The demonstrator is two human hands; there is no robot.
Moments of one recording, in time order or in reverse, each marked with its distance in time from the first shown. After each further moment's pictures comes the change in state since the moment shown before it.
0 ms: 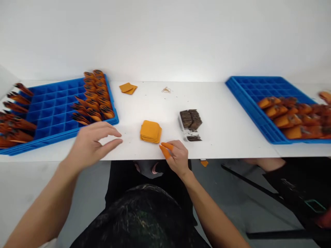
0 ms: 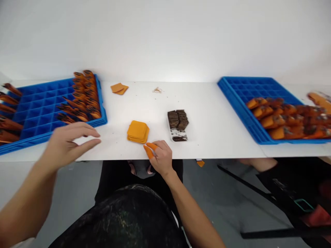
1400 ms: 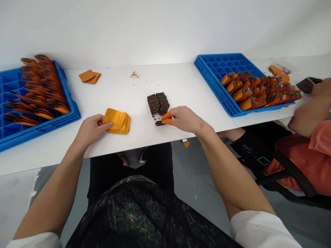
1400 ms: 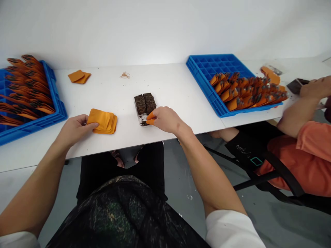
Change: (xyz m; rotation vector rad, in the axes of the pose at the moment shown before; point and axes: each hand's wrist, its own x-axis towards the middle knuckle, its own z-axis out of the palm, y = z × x) left_hand 0.048 -0.021 0.133 -0.125 -0.202 -0.669; right_hand 0.096 0.058 -0.150 -0.263 -0.694 0.425
